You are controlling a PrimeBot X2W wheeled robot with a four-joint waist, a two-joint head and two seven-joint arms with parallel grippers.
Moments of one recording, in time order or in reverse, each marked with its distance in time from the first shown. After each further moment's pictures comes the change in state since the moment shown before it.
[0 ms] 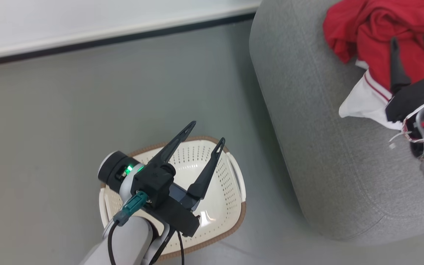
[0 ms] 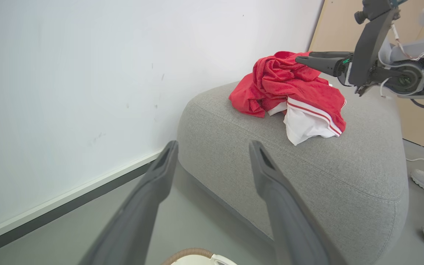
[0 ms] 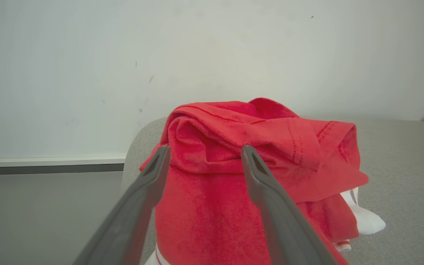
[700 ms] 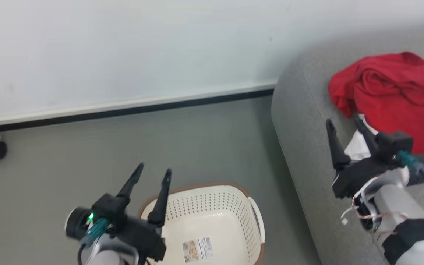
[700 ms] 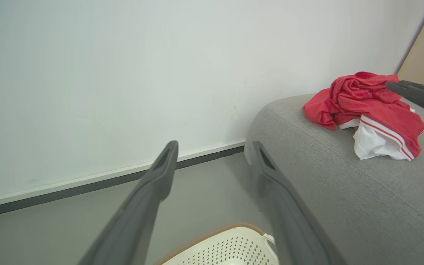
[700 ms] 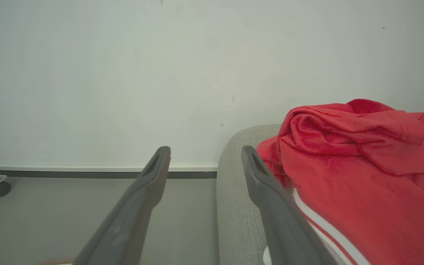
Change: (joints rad) left arm 0.171 0.000 0.134 0.145 -0.107 0.082 -0.045; right arm 0.342 0.118 0.014 -0.206 0.007 0.005 -0.004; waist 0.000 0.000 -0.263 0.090
